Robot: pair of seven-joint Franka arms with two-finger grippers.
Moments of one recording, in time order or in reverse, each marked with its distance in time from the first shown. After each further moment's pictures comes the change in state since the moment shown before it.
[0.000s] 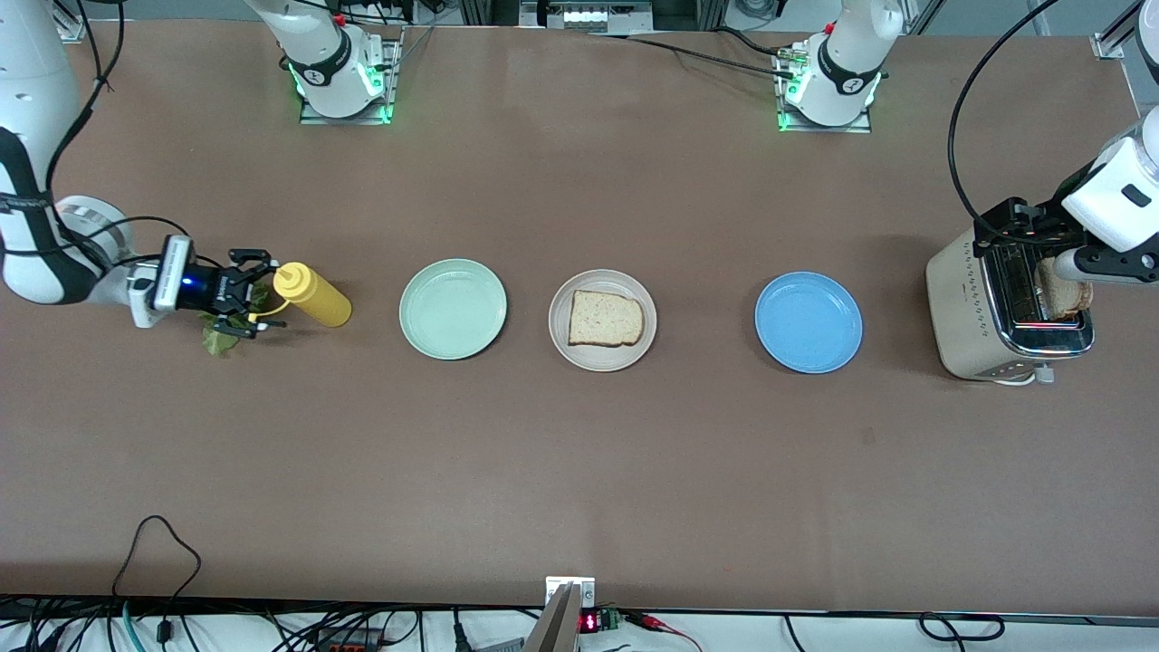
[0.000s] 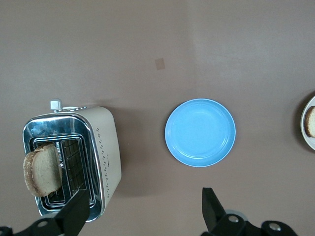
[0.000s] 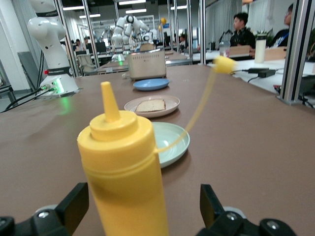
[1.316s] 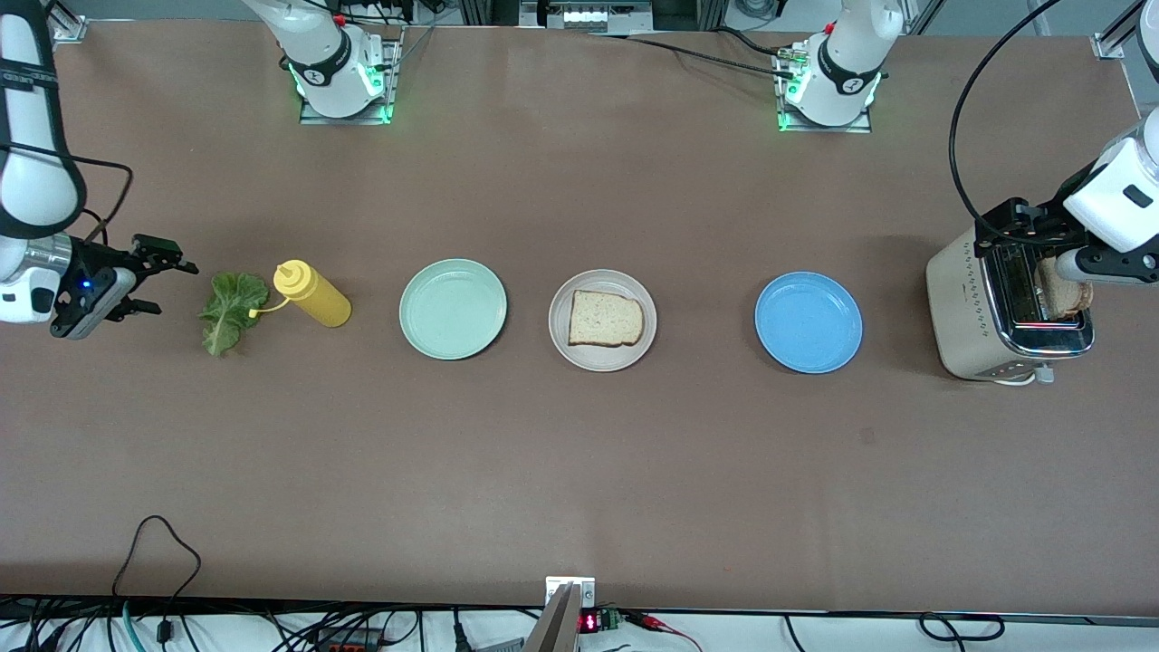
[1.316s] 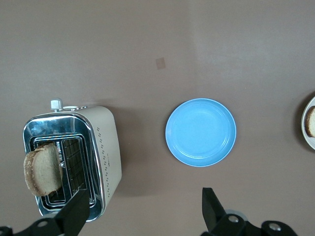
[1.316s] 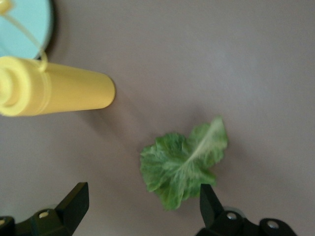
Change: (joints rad) left arm 0.000 0.000 0.002 -0.001 0.000 0.000 0.001; right arm 0.183 -0.346 -0.032 0.007 -0.890 0.432 1.570
